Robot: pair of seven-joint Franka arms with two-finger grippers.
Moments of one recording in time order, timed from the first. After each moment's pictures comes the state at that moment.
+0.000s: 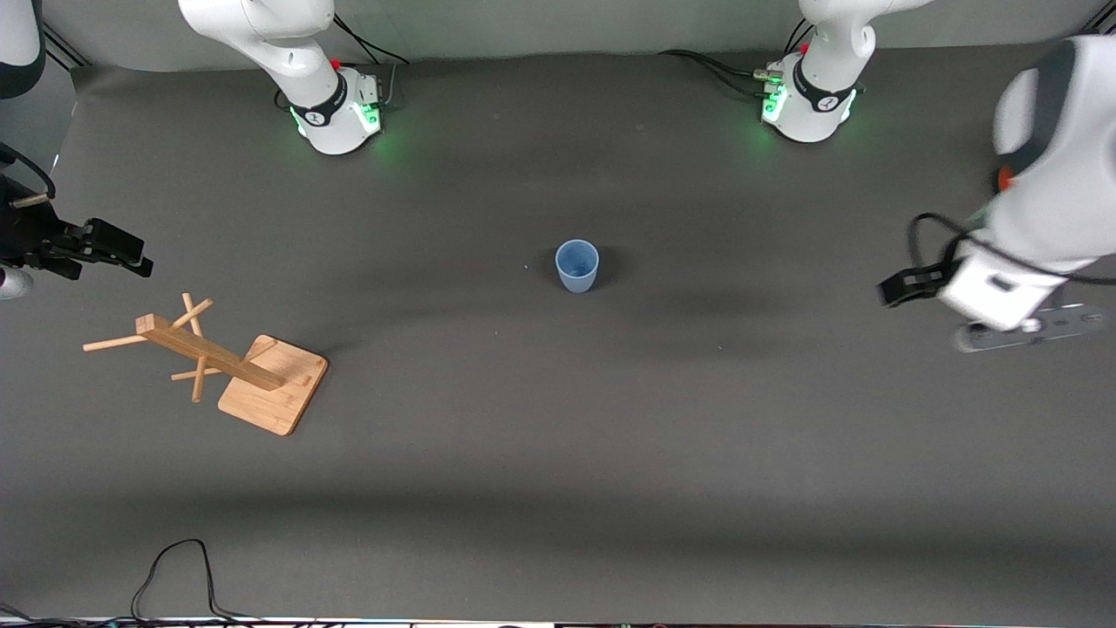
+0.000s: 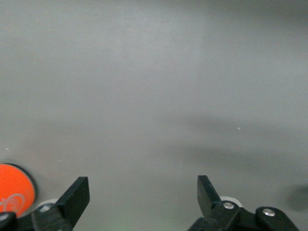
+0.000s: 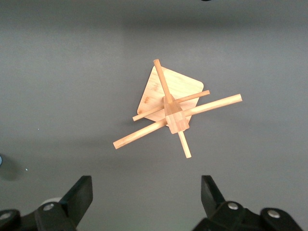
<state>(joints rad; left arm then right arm) 0.29 0.13 -0.40 -1.59 0.13 1.60 -0.27 0.01 0.00 -0.06 -1.62 0.01 1.61 -0.04</state>
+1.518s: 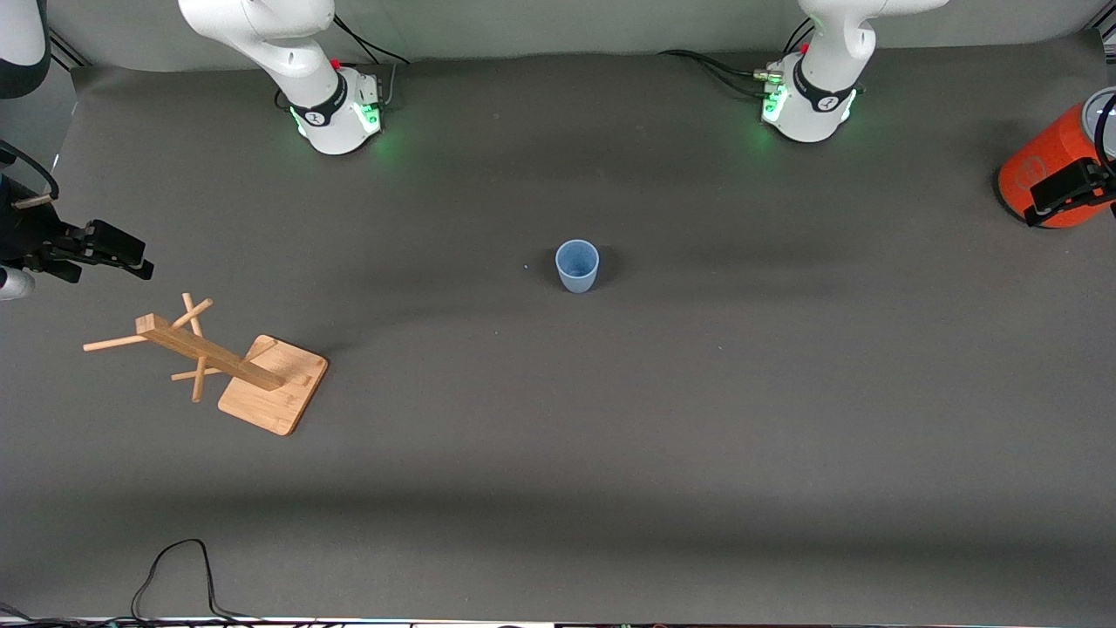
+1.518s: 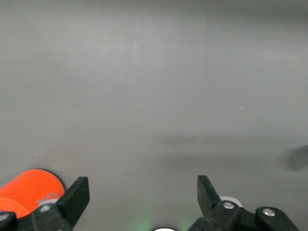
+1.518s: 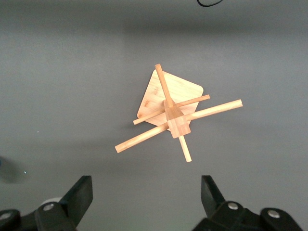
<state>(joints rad) 0.03 -0.06 0.05 -1.59 0.02 1.50 0.04 0.01 0.00 -0.06 -1.62 0.01 1.63 -0.04</state>
